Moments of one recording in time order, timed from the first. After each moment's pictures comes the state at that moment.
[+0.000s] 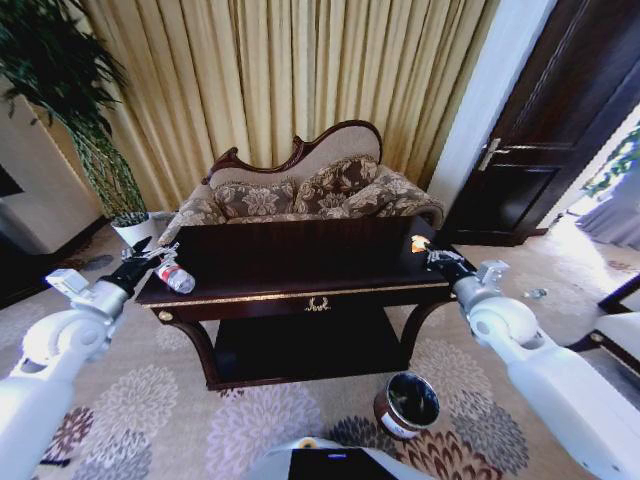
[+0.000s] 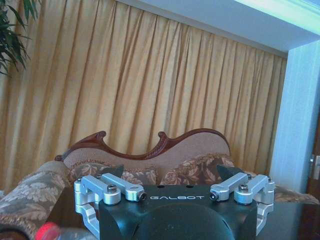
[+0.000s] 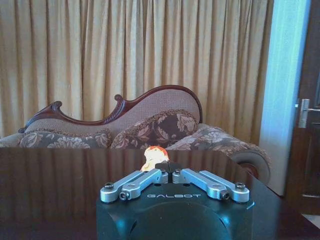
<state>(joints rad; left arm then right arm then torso) 1.34 -0.72 -0.86 -1.97 -1.09 0.19 0.06 -1.23 0.70 0.57 1.99 0.87 -0.25 0.27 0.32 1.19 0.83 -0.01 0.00</state>
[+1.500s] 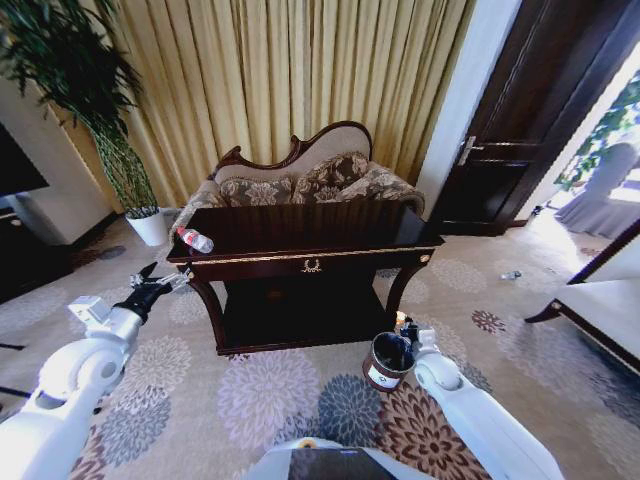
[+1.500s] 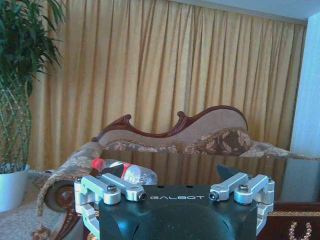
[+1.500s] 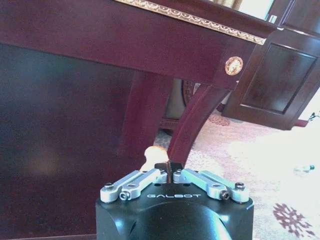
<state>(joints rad) 1.53 -0.84 -0.92 -2.14 -0.92 0.24 -0.07 -1.15 0.97 0.21 1.49 0.48 -0.21 0.41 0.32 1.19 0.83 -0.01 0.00</state>
